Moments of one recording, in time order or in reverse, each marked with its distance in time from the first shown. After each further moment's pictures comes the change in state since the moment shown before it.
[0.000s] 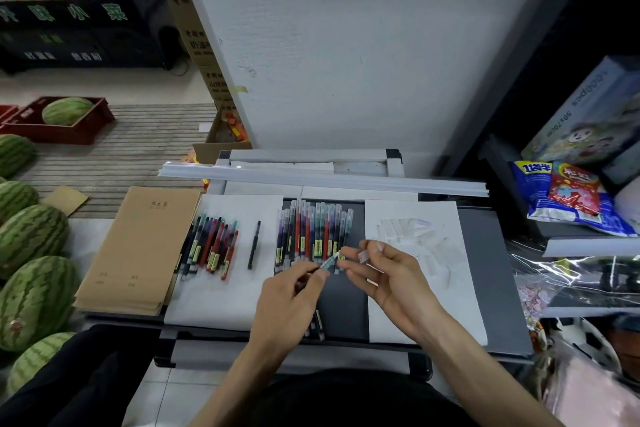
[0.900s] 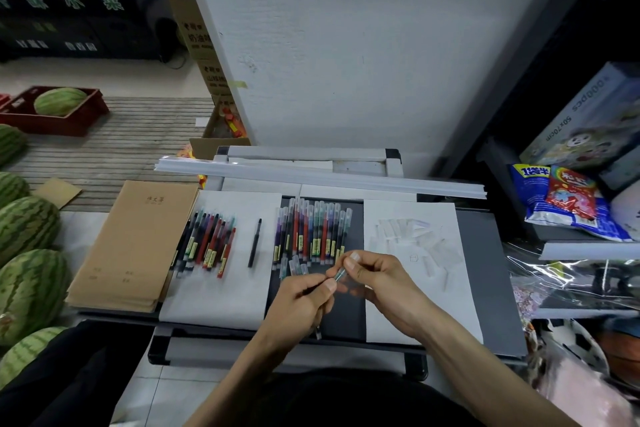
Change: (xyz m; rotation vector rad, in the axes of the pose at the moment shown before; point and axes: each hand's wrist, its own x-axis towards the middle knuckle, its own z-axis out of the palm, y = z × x) left_hand 0.002 0.000 0.005 -0.289 -0.299 -0.157; right_hand 0.015 0.011 -0.008 -0.500 -0.153 -0.020
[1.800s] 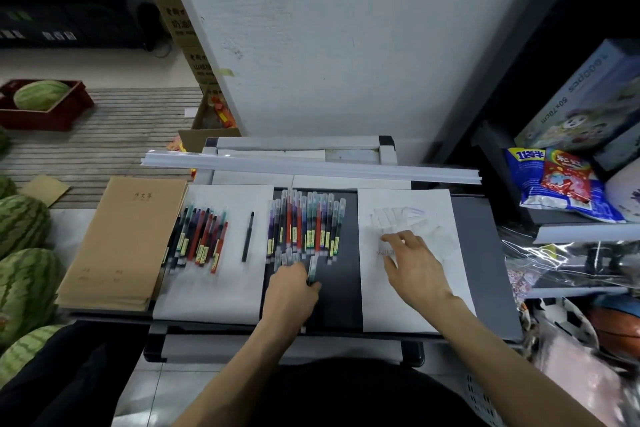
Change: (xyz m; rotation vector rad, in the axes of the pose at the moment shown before) left_hand 0.063 -0.059 0.002 0.882 0.203 -0.166; right_hand 0.027 0.051 -0.077 -1.340 0.445 -0.136
